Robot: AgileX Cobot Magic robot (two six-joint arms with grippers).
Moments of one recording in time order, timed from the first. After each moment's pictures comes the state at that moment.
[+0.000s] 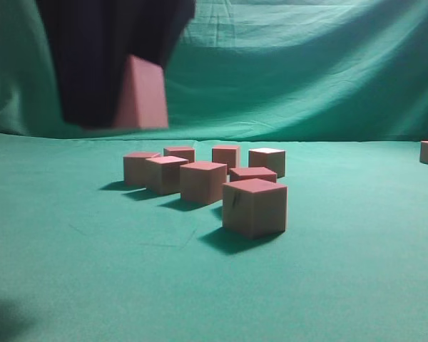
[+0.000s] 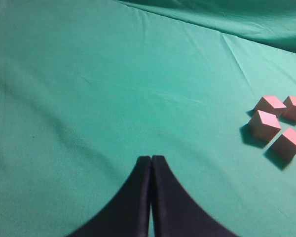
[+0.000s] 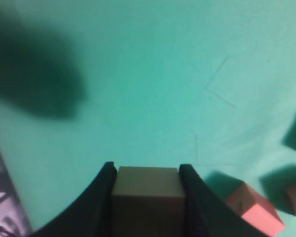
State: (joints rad) left arm -0.01 -0.01 0.02 -0.19 0.36 -0.08; right arm 1.01 1.89 -1.49 0.10 1.18 -0.37
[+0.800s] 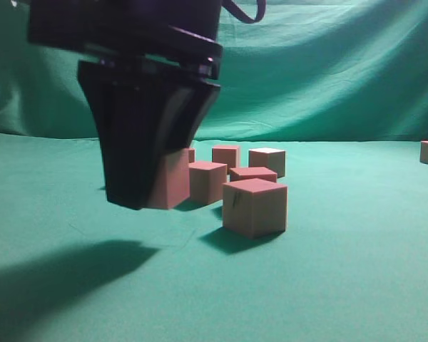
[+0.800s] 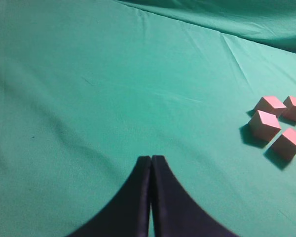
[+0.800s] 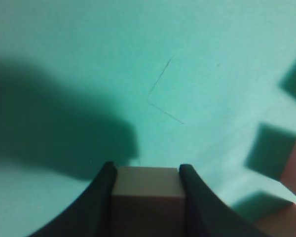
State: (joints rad) left arm -0.01 -0.01 0.02 -0.19 0.36 -0.08; right arm 0.96 1.89 -1.30 0.05 0.88 -0.38
